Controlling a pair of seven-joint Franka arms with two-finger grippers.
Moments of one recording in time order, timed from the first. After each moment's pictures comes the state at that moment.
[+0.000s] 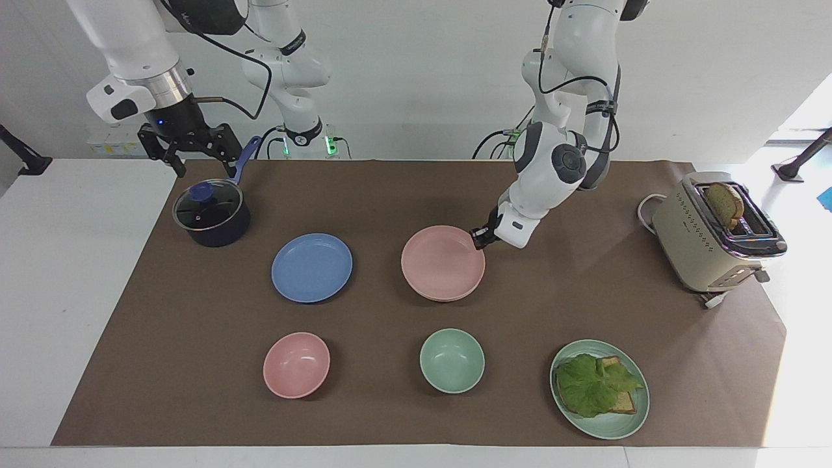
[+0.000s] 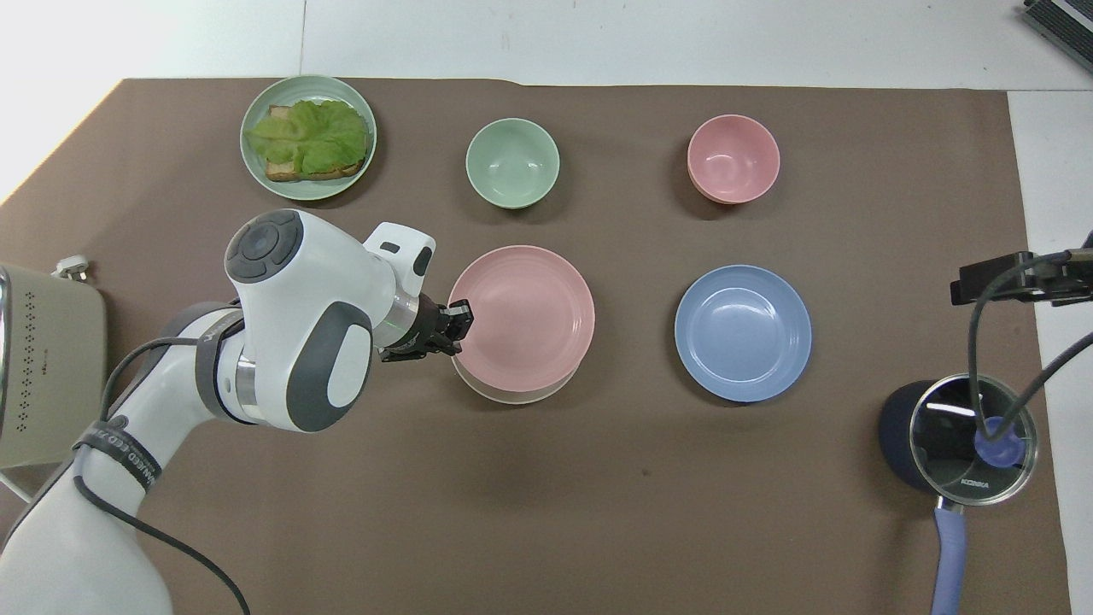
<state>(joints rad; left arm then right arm) -0.39 0.21 -0.07 -1.97 -0.39 2.14 -0.57 -0.02 -0.04 -0.01 -1.63 0.01 1.65 0.00</state>
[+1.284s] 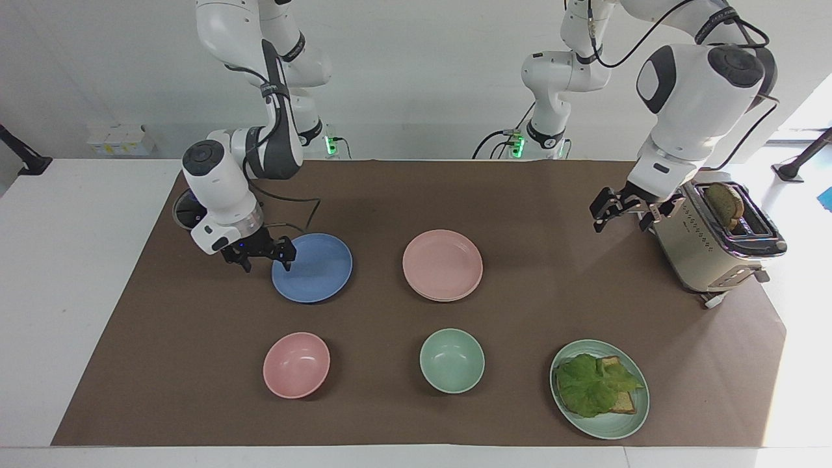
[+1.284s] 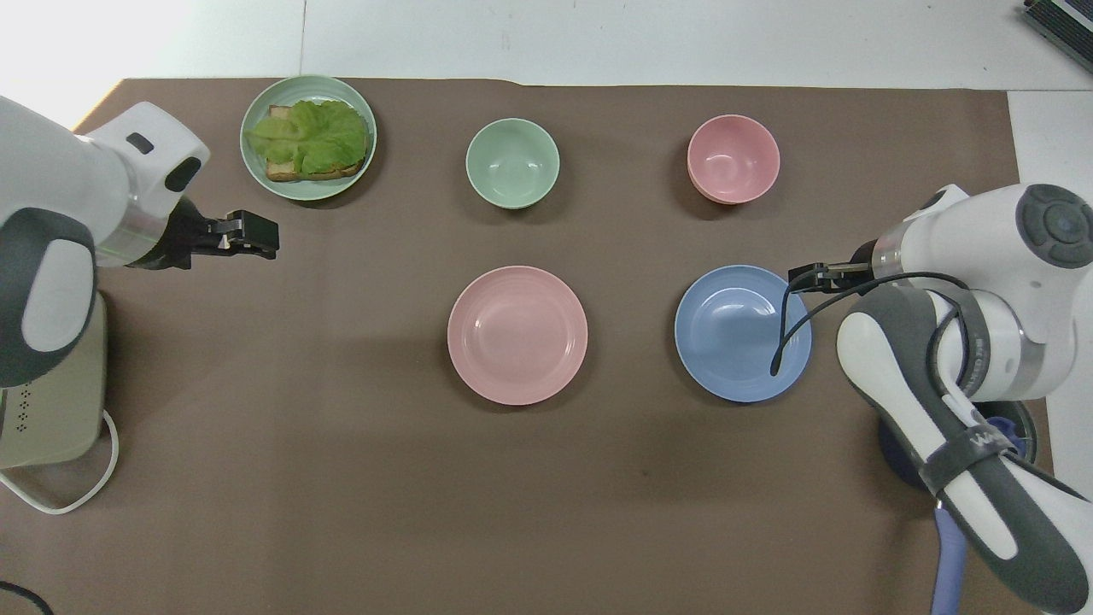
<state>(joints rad) -0.09 0.09 -0.03 -1.63 -0.03 1.77 -0.08 0.02 0.17 0.00 -2.10 0.06 2.31 -0.01</state>
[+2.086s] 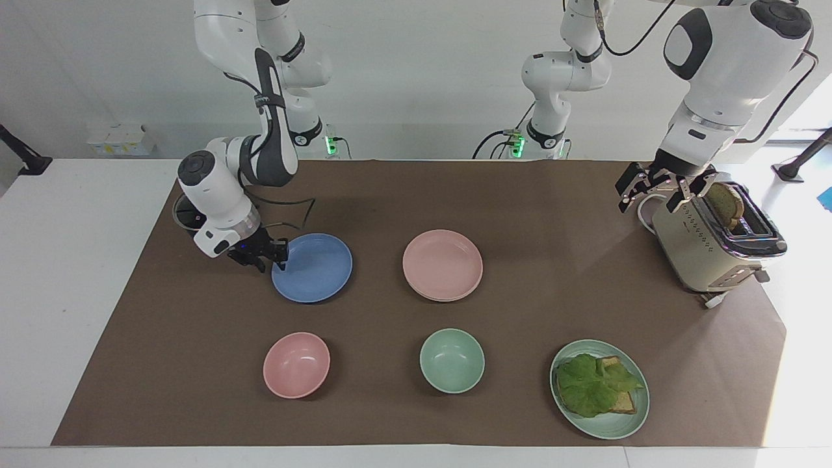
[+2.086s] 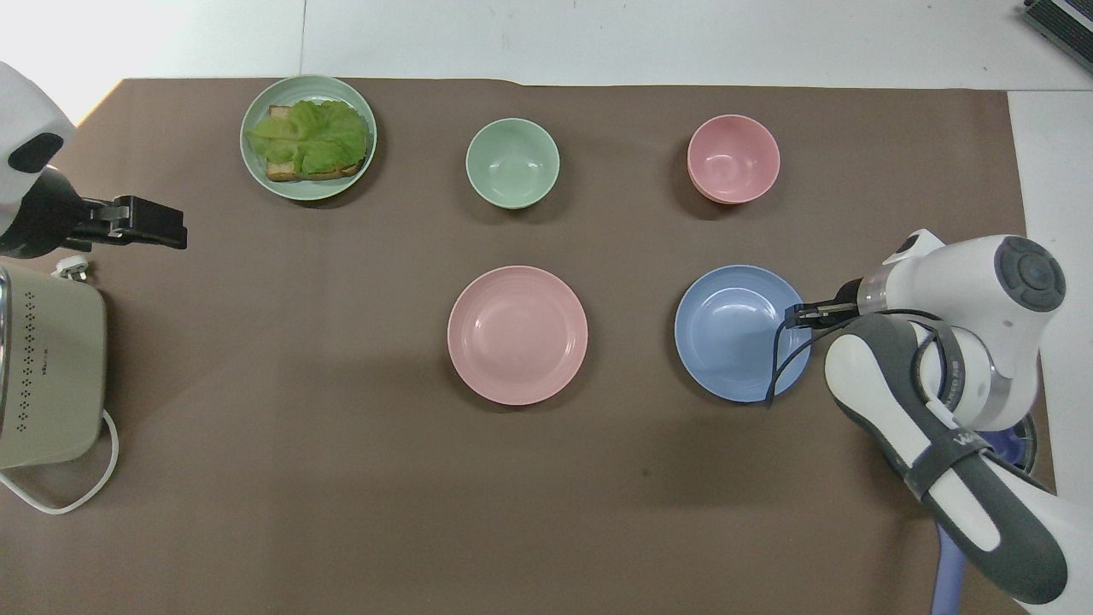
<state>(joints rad) -0.06 0.05 -0.03 -1.59 -0.03 1.72 -0.05 -0.02 0.17 -0.01 -2.17 0.16 2.36 -0.18</state>
